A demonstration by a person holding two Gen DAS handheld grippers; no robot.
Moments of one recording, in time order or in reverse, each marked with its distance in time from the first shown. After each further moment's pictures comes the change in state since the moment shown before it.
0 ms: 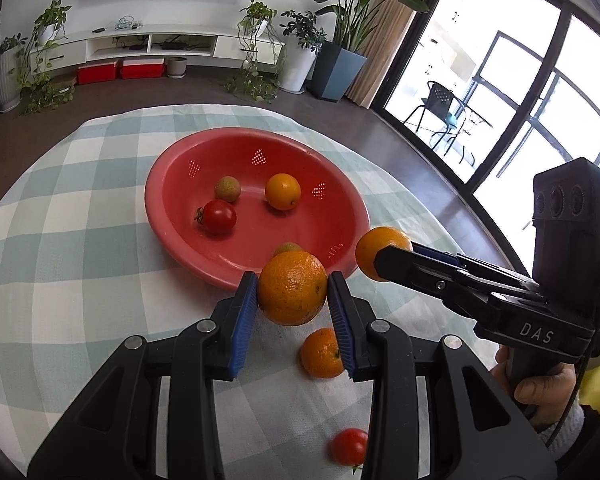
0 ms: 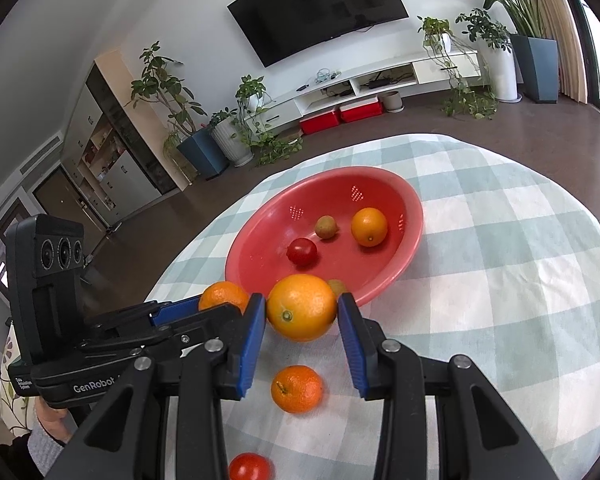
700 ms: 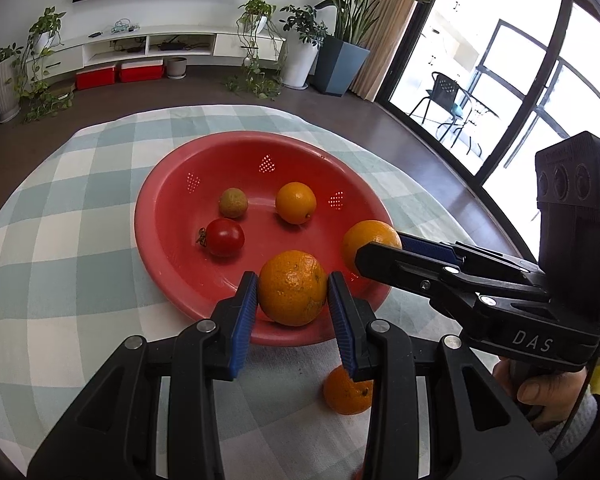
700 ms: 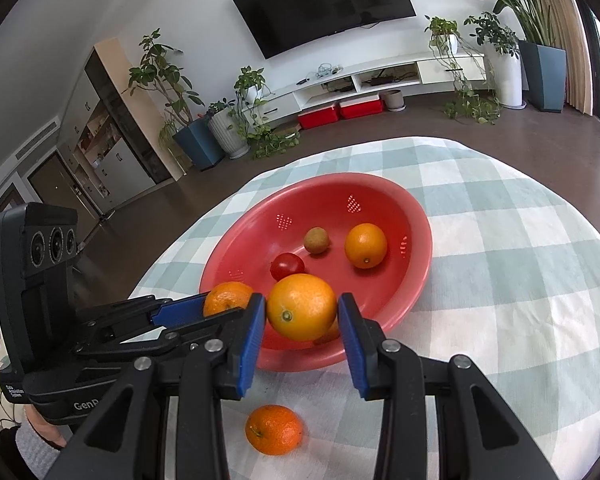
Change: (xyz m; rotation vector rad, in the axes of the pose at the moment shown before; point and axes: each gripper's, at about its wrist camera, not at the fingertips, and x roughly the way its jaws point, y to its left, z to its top) left arm 0.029 0.008 0.019 0.029 0.019 0.027; right arm 0.031 -0.005 0.020 -0.044 0.027 -0.027
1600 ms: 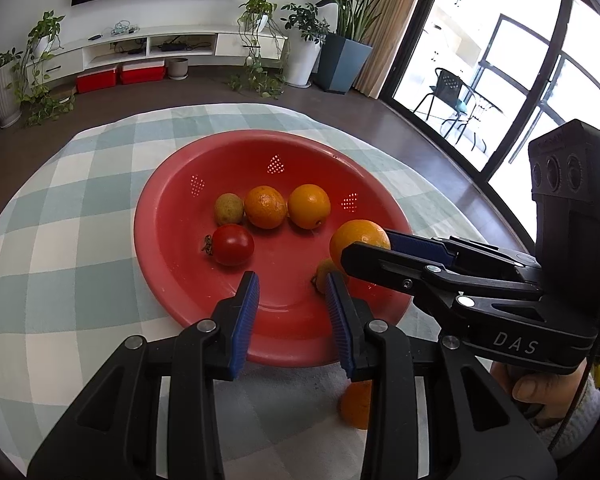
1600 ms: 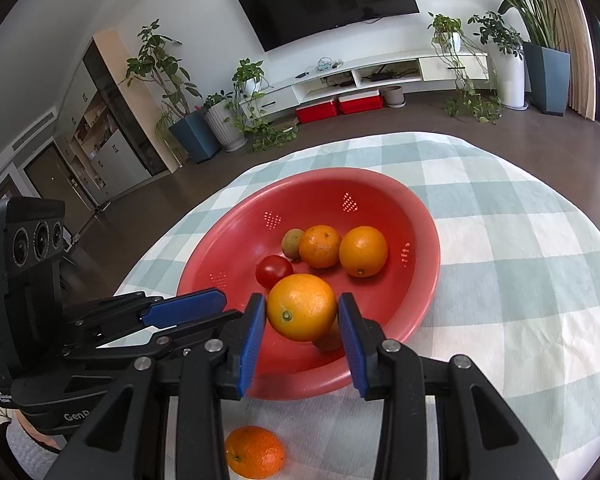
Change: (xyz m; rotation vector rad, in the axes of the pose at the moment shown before) left arm 0.018 0.007 0.005 0.016 0.006 0.021; right arm 0.021 -0.004 0.004 -0.020 0.022 -0.017
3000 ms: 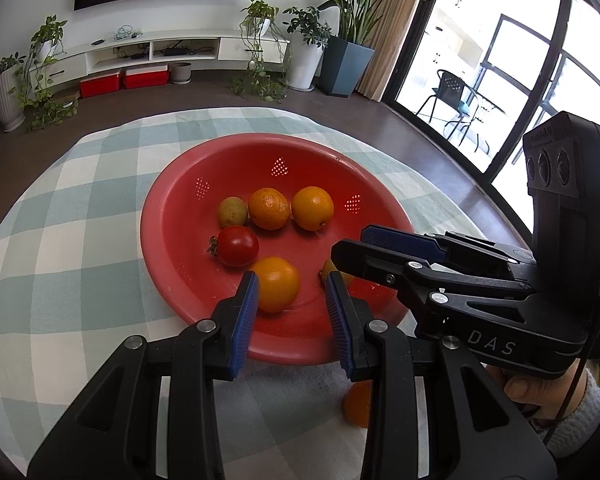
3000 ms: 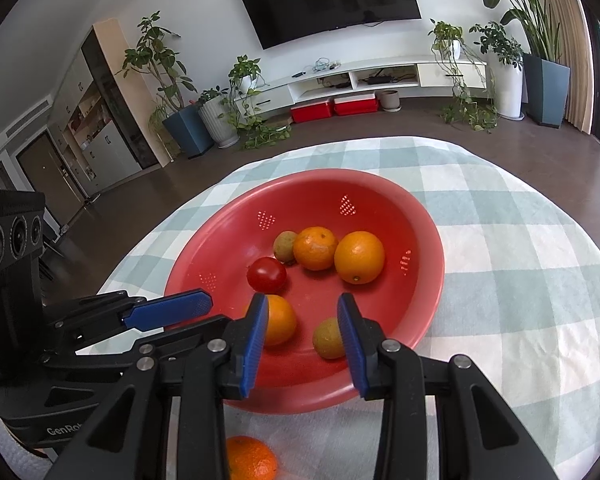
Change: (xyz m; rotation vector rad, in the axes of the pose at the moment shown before) left arm -0.003 0.005 0.002 0.001 -0.008 0.010; right arm 0.006 0.005 0.003 -0.036 0.002 -0.045
